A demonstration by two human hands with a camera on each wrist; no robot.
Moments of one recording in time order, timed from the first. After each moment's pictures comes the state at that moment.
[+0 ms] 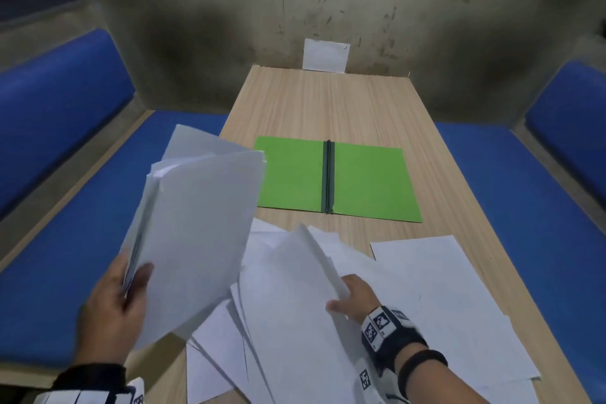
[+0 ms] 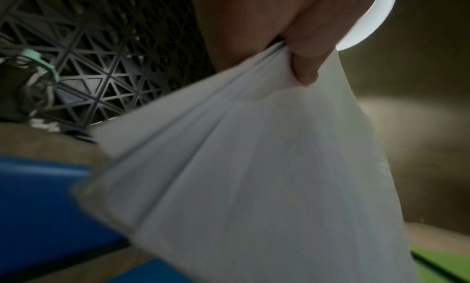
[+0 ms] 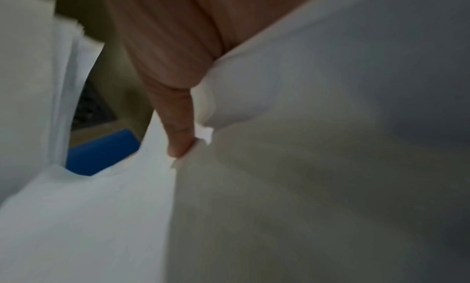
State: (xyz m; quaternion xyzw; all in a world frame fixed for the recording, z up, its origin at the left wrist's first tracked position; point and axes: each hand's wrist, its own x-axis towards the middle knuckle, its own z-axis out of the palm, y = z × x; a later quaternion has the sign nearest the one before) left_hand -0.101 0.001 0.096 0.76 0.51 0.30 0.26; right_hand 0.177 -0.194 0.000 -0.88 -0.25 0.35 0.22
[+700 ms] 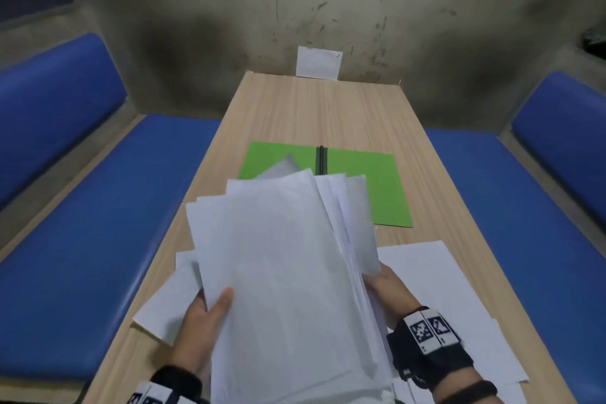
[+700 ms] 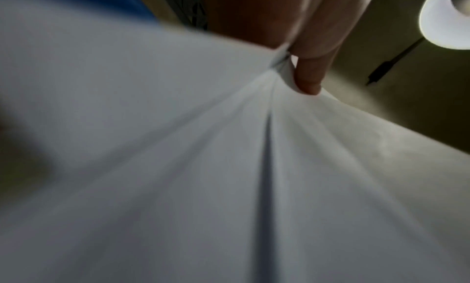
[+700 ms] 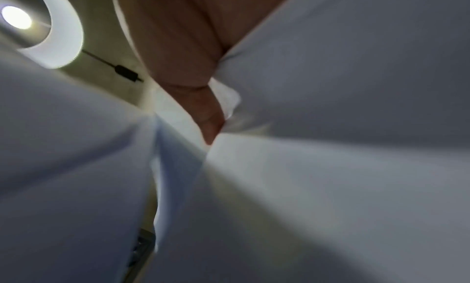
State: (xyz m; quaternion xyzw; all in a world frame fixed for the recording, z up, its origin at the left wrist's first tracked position) left_hand -0.035 -0.064 0.070 0.52 0.43 0.25 0.70; right_hand 0.188 -0.222 0.069 -0.71 -0.10 0.41 0.57
